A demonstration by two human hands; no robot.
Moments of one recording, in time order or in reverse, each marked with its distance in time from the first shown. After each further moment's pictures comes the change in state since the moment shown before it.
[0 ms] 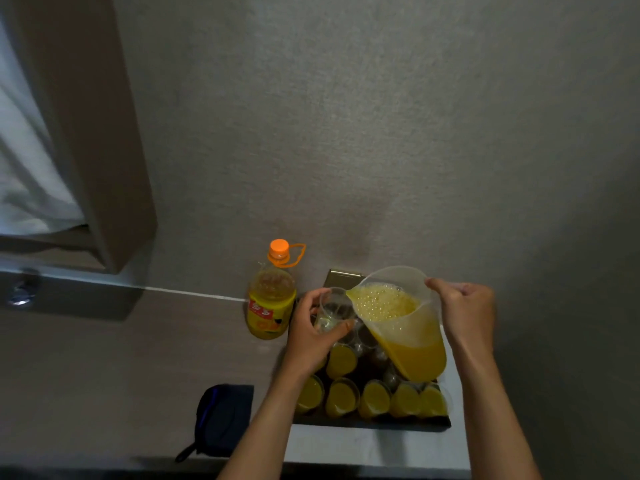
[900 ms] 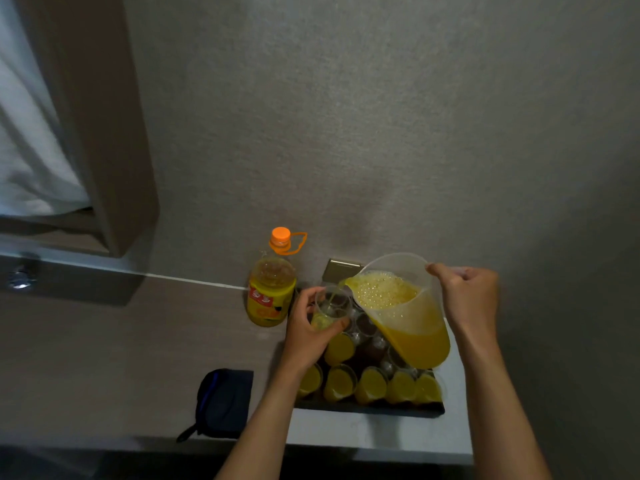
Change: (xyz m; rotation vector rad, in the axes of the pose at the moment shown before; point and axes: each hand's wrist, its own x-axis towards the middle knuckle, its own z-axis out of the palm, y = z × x) left_hand -0.016 -0.015 -0.005 0.006 0.012 -0.051; right_hand -0.003 -0.002 -0.003 0.003 -0.018 -0.095
